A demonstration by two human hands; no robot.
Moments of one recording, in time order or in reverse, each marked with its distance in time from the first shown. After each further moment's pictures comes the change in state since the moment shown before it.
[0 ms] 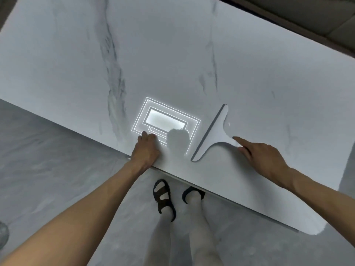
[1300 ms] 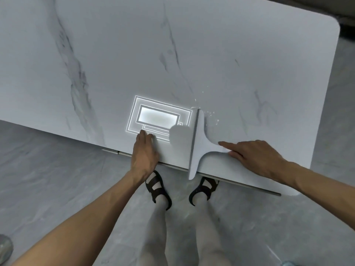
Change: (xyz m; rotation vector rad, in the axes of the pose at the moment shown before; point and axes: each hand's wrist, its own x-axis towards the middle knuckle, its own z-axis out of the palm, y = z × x) left_hand -0.062 0.068 0.083 0.150 0.160 0.195; right_hand -0.098 0.056 0.024 0.010 -0.116 -0.133
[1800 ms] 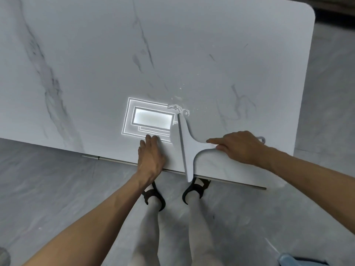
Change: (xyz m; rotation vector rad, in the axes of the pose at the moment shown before) left_hand 0.001 0.084 0.038 0.054 -0.079 -0.008; right_hand 0.008 0.057 0.020 -0.038 -0.003 -0.063
